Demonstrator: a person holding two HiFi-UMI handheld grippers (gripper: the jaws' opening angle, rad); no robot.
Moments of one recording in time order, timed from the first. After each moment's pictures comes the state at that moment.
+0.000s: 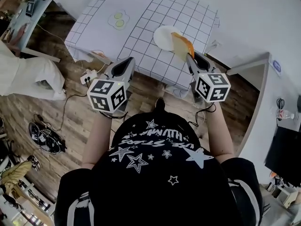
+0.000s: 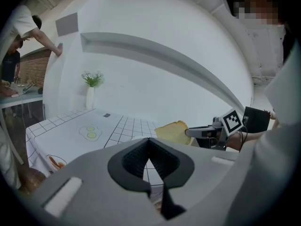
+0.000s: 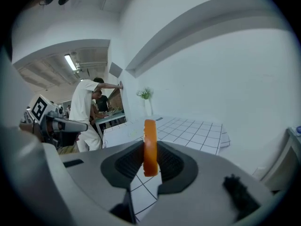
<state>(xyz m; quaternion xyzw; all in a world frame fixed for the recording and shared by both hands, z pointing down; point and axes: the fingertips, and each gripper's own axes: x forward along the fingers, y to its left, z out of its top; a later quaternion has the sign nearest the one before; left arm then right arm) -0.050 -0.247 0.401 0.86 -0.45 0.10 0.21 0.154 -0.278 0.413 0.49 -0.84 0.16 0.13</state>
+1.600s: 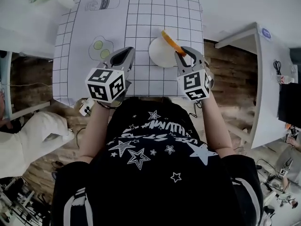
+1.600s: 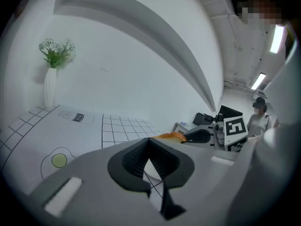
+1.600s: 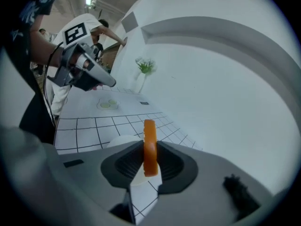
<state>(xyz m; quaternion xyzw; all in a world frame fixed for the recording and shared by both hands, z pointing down) -0.036 -0.444 0.431 0.93 -0.25 0.14 0.23 0.108 -0.389 0.457 0.56 -0.73 -0.01 0.40</state>
